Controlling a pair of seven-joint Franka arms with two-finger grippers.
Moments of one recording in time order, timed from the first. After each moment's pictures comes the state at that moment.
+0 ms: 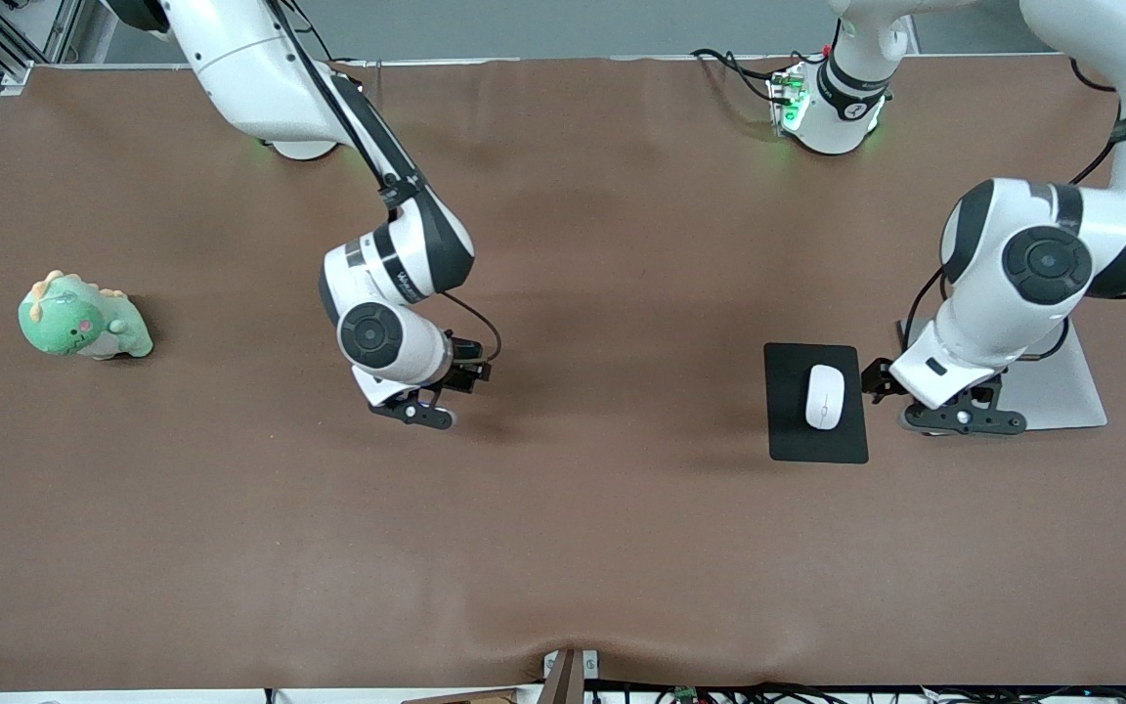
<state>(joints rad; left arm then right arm) 0.10 0.23 -0.27 -1.88 0.22 2.17 -0.16 0.53 0.58 -0.06 -1.66 0.23 2.07 0.59</state>
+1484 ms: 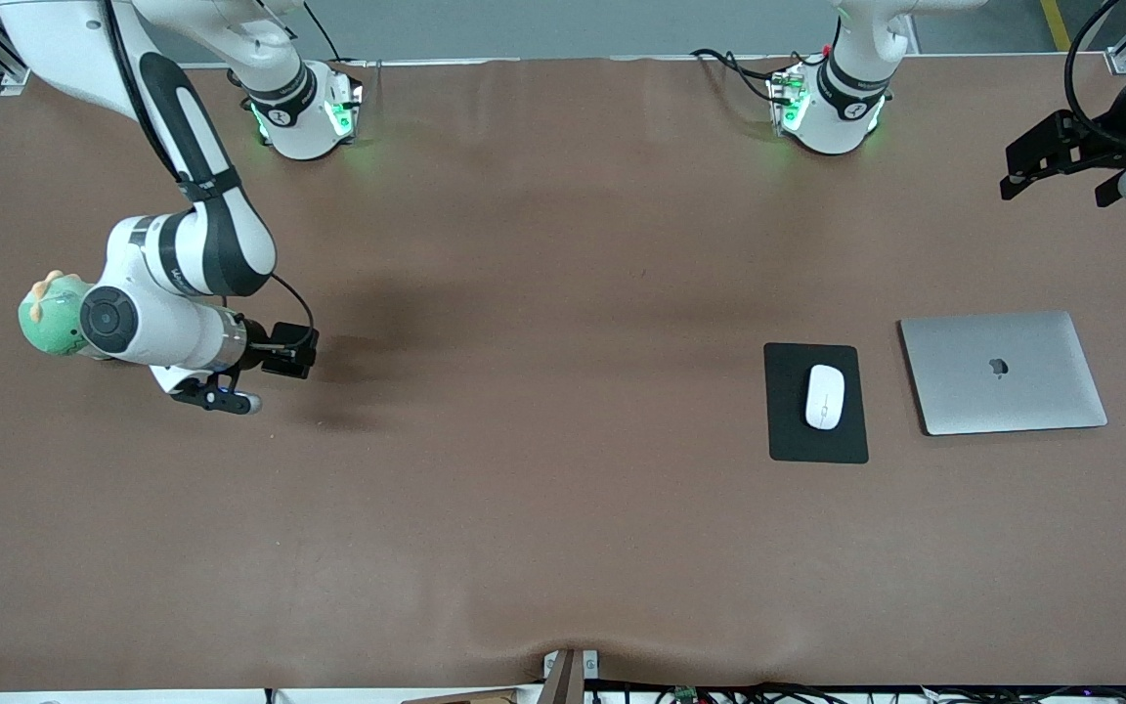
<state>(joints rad) -0.04 -0.06 -0.06 -1.48 -0.03 1.38 0.00 0.13 0.30 -0.07 -2.11 0.17 2.19 0.14</state>
